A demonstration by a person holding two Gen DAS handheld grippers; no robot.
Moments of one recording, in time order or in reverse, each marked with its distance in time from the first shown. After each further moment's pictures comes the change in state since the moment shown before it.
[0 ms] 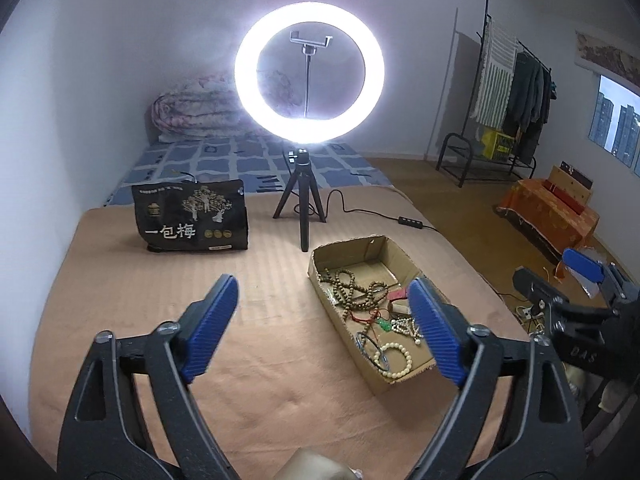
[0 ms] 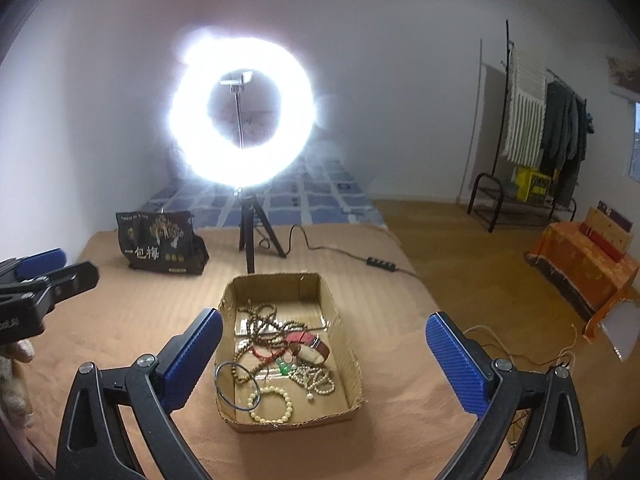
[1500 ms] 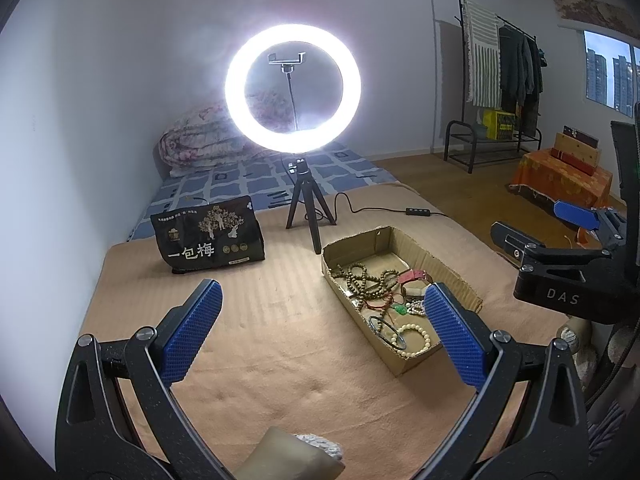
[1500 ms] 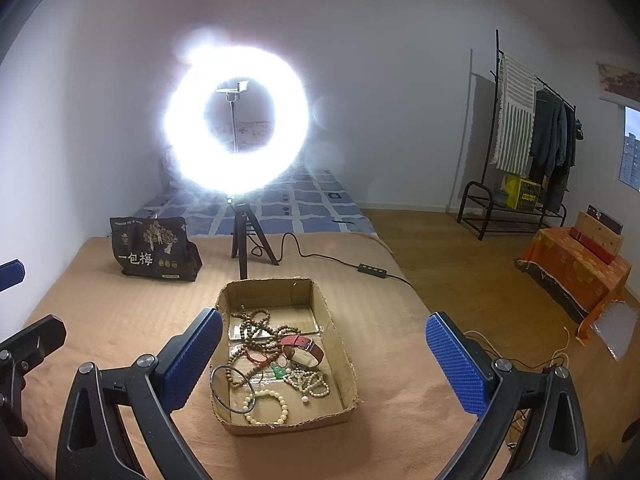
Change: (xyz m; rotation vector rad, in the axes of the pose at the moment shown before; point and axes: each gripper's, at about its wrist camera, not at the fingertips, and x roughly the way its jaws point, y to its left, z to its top) left arm -0.026 -0.029 -0.025 0.164 -0.049 0.082; right arm -0.002 0.002 -0.008 0.005 -0.025 -0.032
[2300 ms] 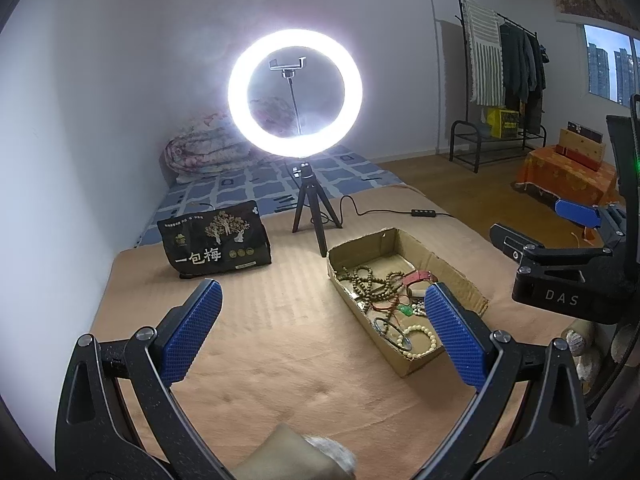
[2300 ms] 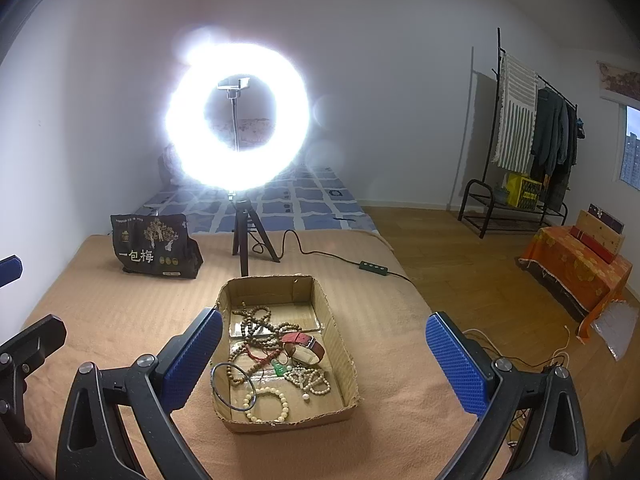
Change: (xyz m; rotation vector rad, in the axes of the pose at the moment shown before) left arm -0.002 0.000 0.000 0.016 -0.017 0.027; right arm 0.001 0.000 -0.002 -0.004 0.007 0.007
